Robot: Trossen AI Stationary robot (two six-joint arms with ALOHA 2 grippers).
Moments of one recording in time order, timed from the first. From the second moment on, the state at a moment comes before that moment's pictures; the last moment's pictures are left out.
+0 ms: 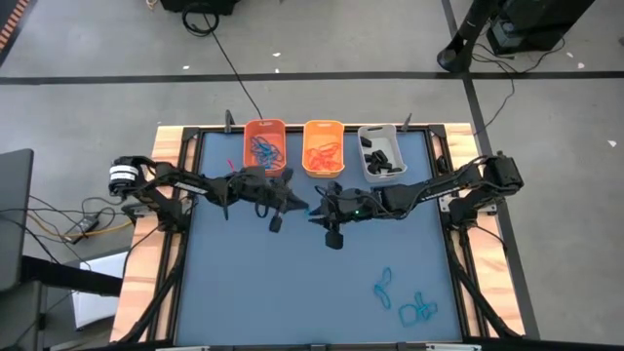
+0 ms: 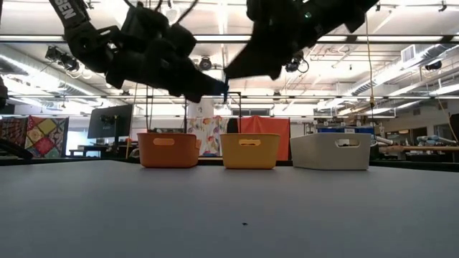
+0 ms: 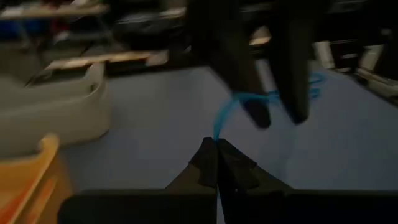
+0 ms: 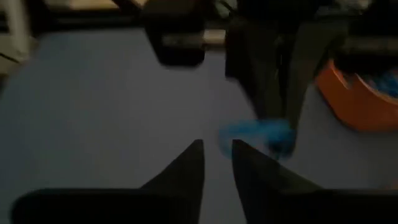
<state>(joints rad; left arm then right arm) 0.17 1.54 0.57 0.74 0.33 0.15 0.10 1.62 0.99 0.09 0.12 0.11</state>
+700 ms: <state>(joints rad) 0.51 1.28 0.57 0.27 -0.17 -0.06 0.23 1.50 0.98 -0.61 0.30 0.59</state>
